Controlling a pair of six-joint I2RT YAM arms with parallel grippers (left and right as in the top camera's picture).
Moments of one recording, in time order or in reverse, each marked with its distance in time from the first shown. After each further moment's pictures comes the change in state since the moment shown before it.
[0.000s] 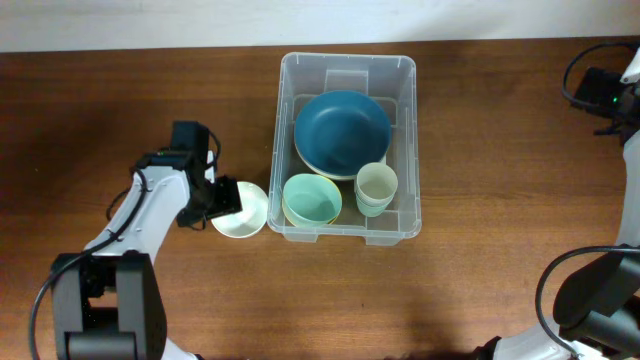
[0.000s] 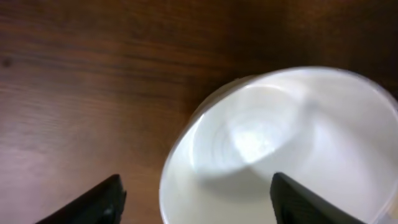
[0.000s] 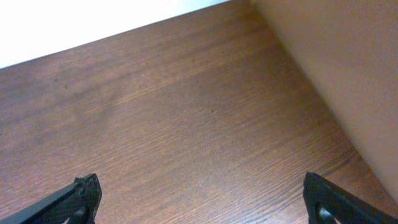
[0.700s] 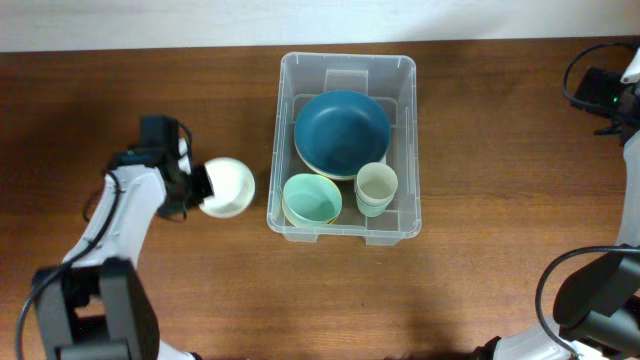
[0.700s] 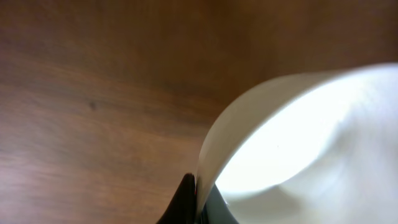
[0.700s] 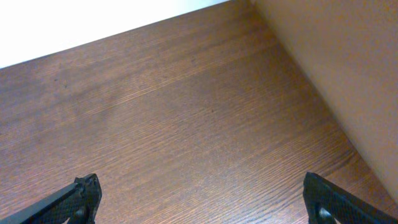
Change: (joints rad) left arm 0.110 -0.035 0.088 -0.014 0.021 0.019; right arm 0.000 0.000 0.000 0.000 0.000 0.000
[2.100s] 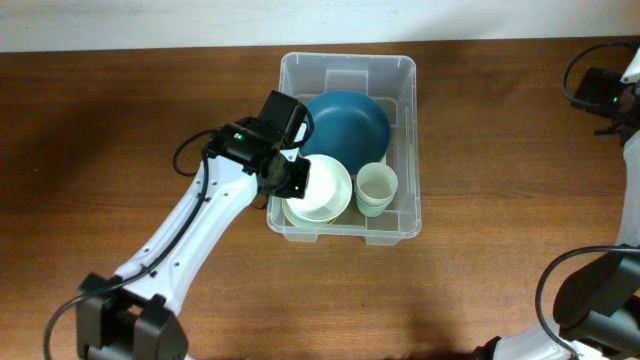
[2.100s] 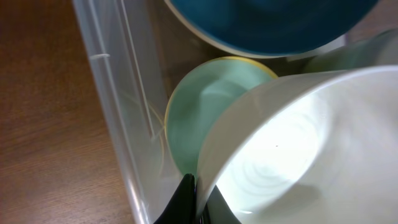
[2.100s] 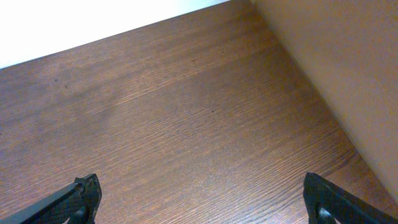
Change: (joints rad) left arm -0.526 0.007 0.275 -0.202 -0.046 0.027; right arm 0.000 0.000 0.000 0.000 0.000 0.000
